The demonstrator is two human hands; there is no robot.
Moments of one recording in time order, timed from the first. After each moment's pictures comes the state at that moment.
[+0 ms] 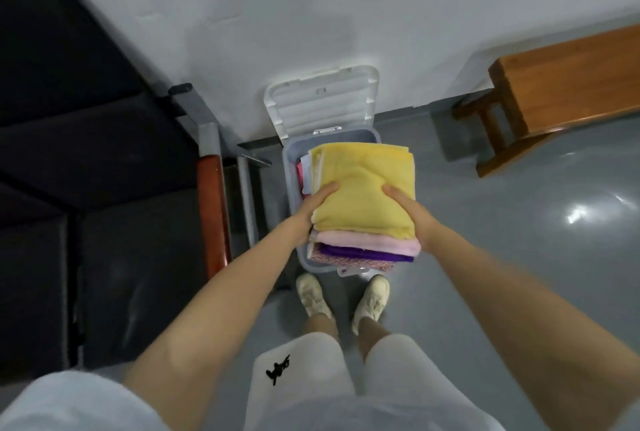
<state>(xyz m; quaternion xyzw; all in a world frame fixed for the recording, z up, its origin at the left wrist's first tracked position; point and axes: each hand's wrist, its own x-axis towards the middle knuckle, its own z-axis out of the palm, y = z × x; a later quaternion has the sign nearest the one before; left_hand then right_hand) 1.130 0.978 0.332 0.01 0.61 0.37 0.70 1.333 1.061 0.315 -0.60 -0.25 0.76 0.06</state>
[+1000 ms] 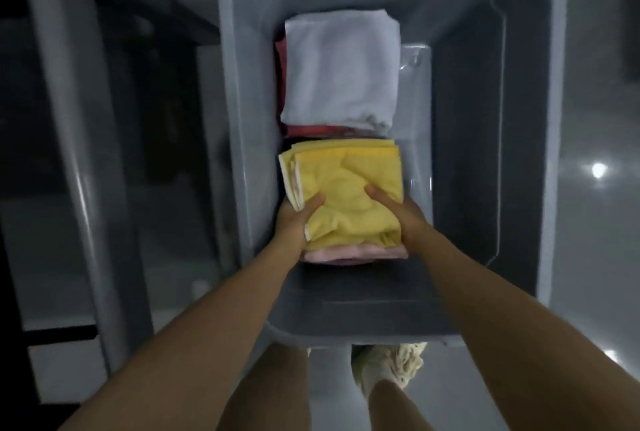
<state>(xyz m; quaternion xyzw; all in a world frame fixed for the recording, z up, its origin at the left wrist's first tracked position) 1.112 0.953 -0.217 -0.08 0.73 0.37 0.57 1.266 1.061 -0.244 -0.66 -0.30 0.68 -0.06</state>
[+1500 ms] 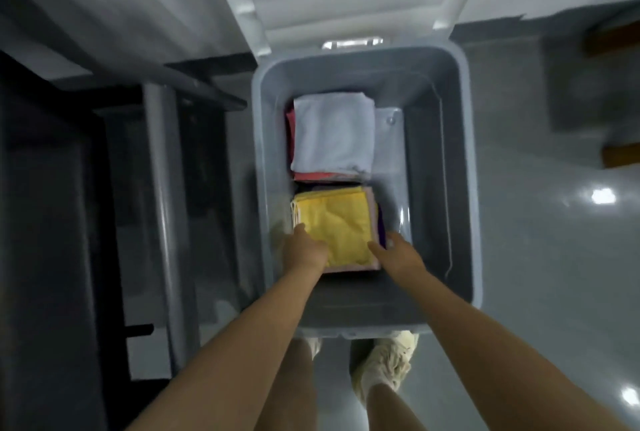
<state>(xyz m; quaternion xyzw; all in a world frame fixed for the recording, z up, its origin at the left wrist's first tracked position) 1.122 0.981 -0.117 0.05 0.86 0.08 0.51 1.277 1.056 -0.146 -0.63 -0.53 0.51 -0.25</state>
